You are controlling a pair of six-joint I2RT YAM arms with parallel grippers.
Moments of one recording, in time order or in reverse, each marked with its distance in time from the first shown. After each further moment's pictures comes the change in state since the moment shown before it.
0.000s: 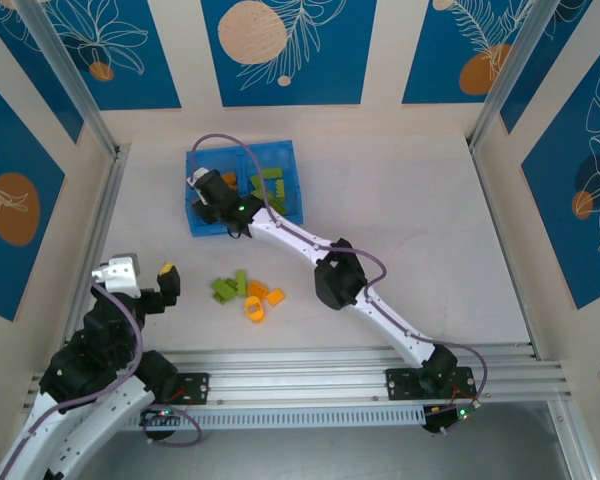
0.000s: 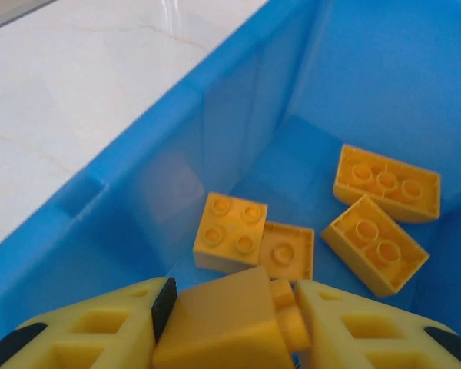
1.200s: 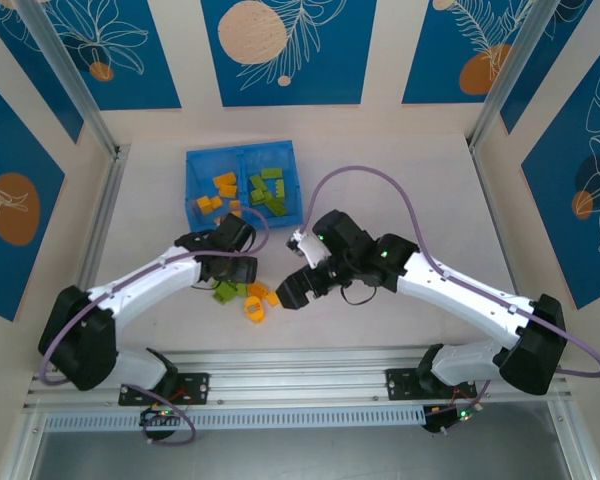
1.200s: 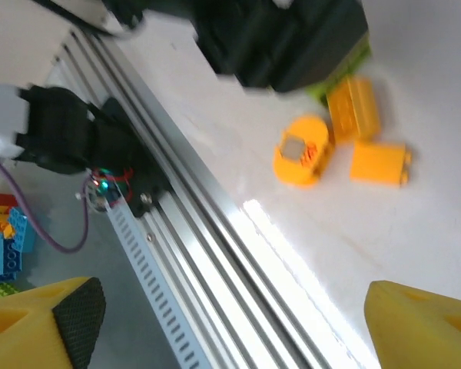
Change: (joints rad) left arm 0.003 1.190 0.260 0.090 0.465 -0.155; right arm -0.011 -1.480 -1.594 -0.161 -0.636 0.335
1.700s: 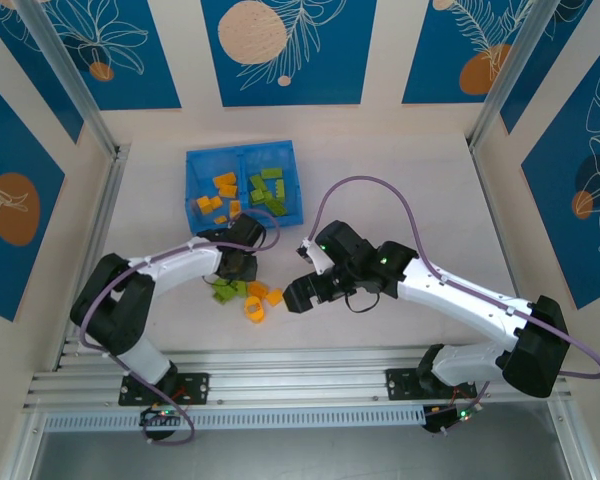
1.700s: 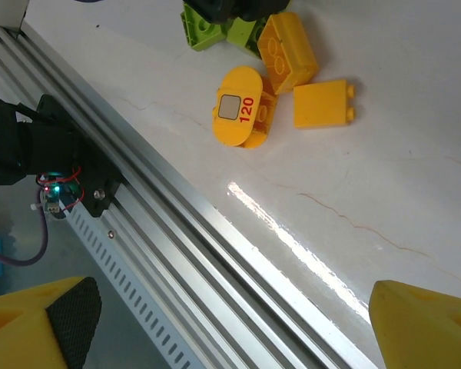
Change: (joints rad) left arm 0.031 0.214 0.009 0.141 0.025 -0.018; right arm -0.001 -0.021 -0.066 -0.012 0.086 0.091
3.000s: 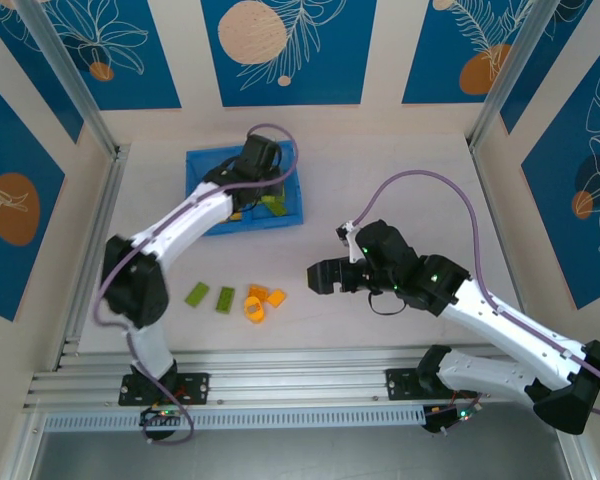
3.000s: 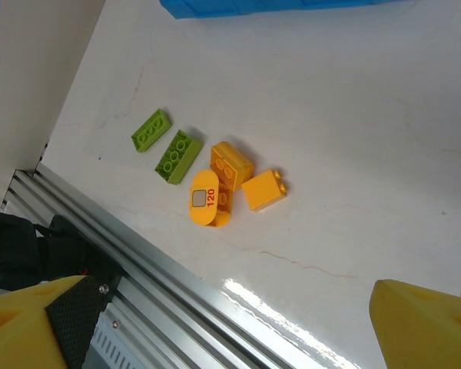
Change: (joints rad) left arm 0.047 0.265 0.744 0.040 -0.071 0.106; right arm -0.045 -0.279 -0.055 0.013 0.226 0.158
